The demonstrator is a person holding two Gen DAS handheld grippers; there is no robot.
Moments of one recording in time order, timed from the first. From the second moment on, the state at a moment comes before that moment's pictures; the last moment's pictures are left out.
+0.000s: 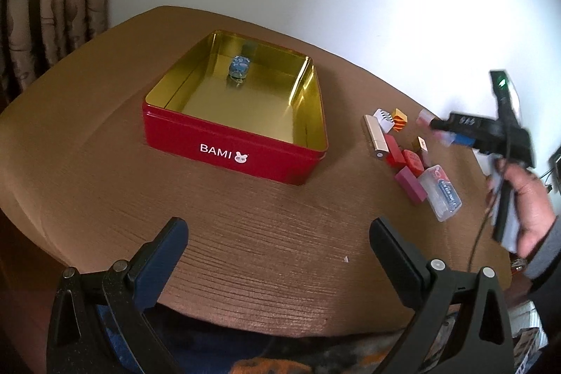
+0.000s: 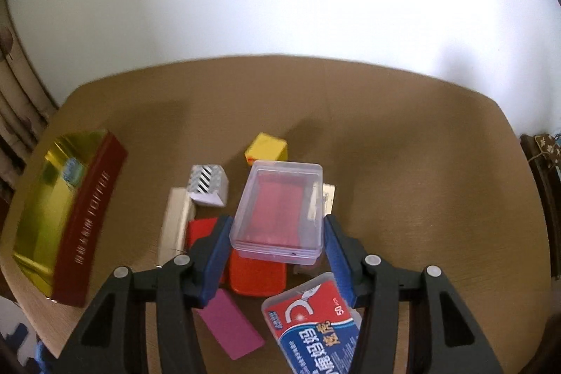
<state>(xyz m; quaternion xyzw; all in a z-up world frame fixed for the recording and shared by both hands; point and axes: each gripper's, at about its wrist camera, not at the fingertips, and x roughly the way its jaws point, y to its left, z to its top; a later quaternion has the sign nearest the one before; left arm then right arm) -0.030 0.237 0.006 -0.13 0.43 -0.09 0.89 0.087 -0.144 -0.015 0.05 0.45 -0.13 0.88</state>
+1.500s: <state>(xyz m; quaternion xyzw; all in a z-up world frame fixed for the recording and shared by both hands) -0.035 0.272 0.013 -0.15 0.41 0.01 0.90 0.084 0.059 0.128 -0.09 0.33 -0.08 0.94</state>
